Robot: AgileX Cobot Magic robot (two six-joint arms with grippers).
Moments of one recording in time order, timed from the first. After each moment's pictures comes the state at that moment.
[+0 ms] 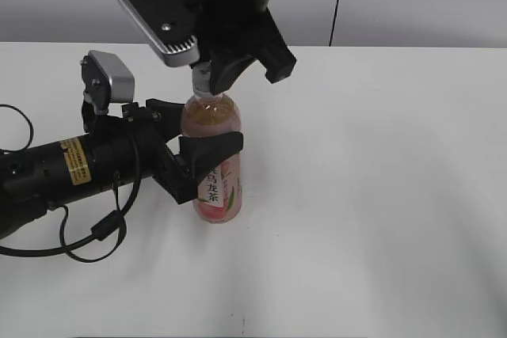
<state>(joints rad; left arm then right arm) -0.37 1.92 -0.57 0.76 -1.18 -0.36 0.78 2.01 -1.94 0.06 1.22 -1.61</state>
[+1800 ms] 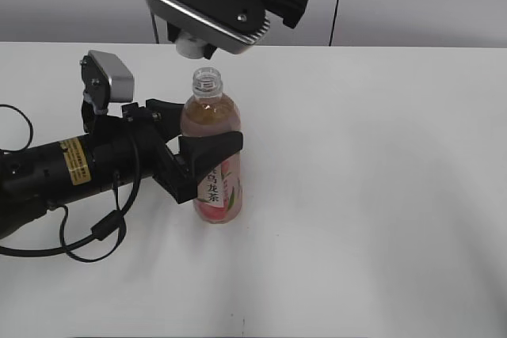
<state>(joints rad) -0.37 1.92 -0.57 0.76 -1.18 -0.36 0.78 2.00 -2.03 0.11 1.22 -2.24</state>
